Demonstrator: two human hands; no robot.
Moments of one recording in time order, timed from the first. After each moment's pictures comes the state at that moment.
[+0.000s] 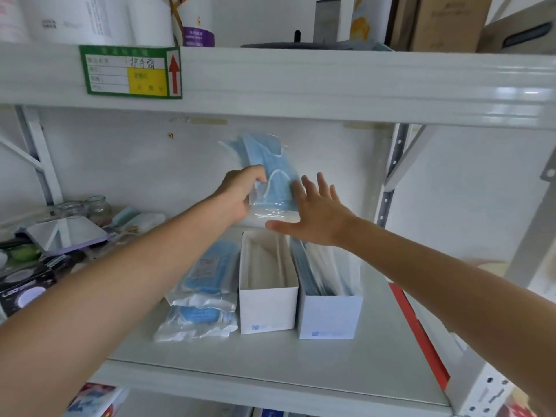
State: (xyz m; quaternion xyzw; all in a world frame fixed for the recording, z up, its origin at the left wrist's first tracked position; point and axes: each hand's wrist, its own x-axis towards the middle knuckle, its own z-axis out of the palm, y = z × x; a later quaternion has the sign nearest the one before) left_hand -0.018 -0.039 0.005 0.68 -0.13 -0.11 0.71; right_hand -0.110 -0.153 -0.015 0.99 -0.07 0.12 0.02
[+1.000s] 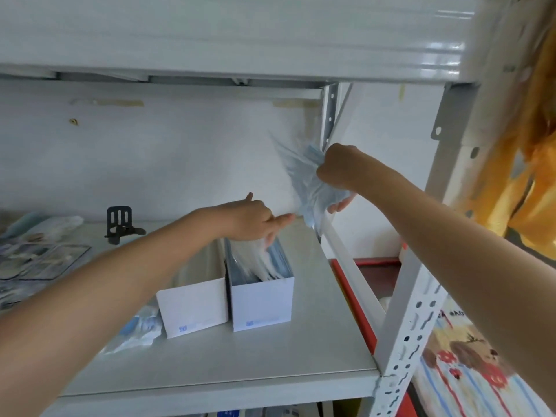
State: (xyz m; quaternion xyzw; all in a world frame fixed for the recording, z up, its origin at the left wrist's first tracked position) left_hand -0.058 -0.139 -0.045 0.84 -0.53 -0.08 0.05; right_hand -0.191 -0.237 0.029 0.95 -0.28 0.07 -0.13
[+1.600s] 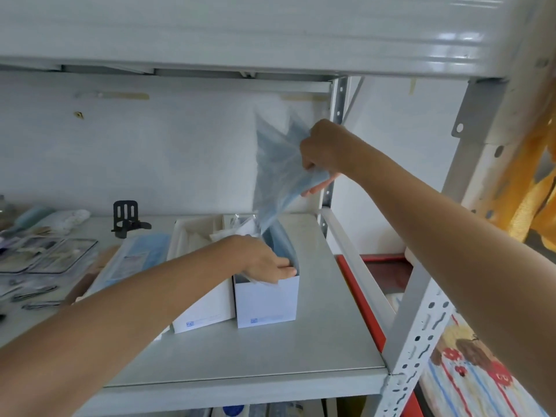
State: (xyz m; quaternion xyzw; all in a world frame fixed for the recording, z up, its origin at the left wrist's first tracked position) left_hand -0.083 -0.135 -0.084 0.84 -0.48 -0.14 -0.20; right_hand -0.162 -0.223 0.046 0.97 -0.21 0.08 -0.02
